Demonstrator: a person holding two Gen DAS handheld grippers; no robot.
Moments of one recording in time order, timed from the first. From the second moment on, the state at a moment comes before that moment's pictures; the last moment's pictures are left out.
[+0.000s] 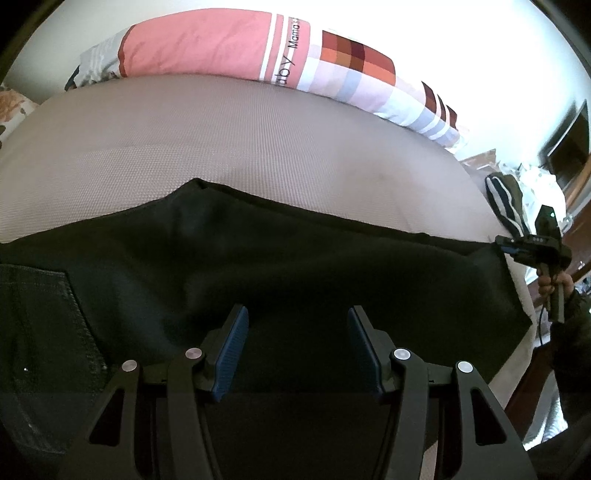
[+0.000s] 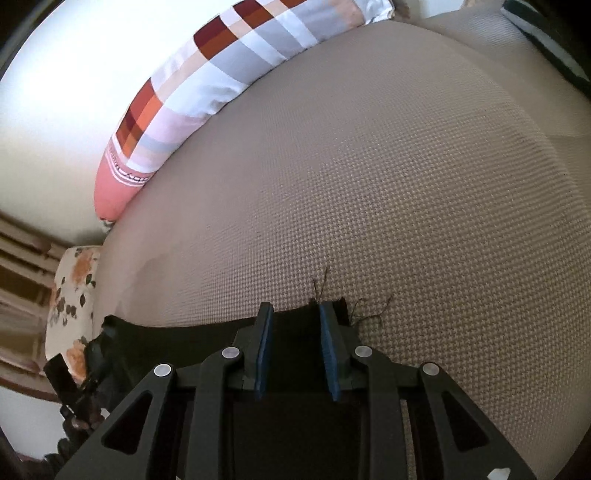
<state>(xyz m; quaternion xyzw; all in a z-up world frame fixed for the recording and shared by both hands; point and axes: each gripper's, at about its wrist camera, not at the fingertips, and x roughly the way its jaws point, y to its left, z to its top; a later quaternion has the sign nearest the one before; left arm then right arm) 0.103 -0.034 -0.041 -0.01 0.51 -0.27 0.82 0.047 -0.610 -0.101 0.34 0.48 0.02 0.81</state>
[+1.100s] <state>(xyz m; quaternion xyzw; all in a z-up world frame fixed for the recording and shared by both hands) 0.114 -0.019 -0.020 0.03 0.44 -0.26 0.86 0.042 -0.464 -0.031 0.17 0.42 -0.10 0.89</state>
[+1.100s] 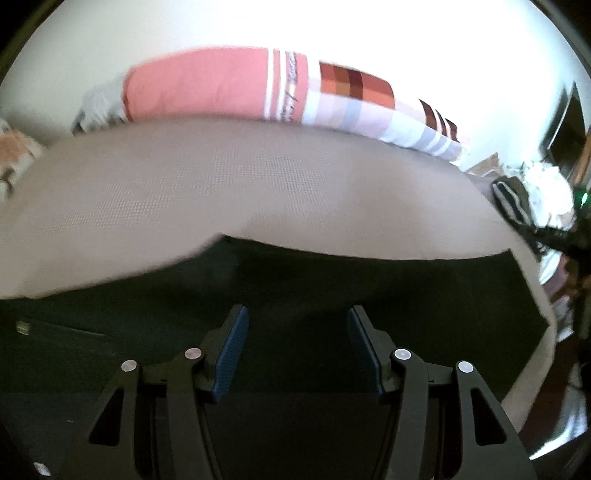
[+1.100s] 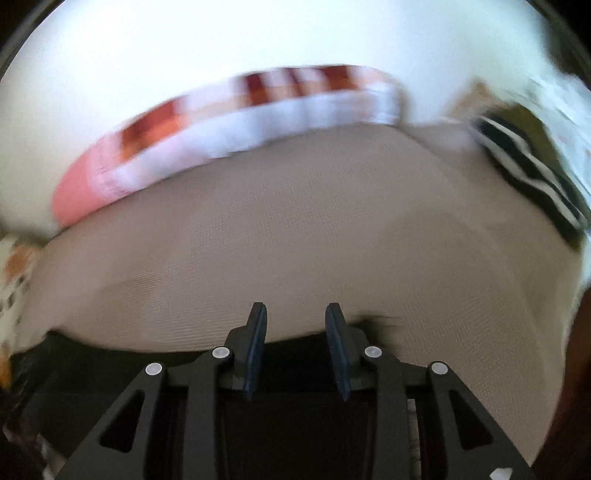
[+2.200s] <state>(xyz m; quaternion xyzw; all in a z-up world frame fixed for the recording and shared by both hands) 0.114 0.132 -0.038 -0.02 0.45 -0.16 0.88 0.237 -0.107 -0.075 -0.03 0.52 0.30 0.80</state>
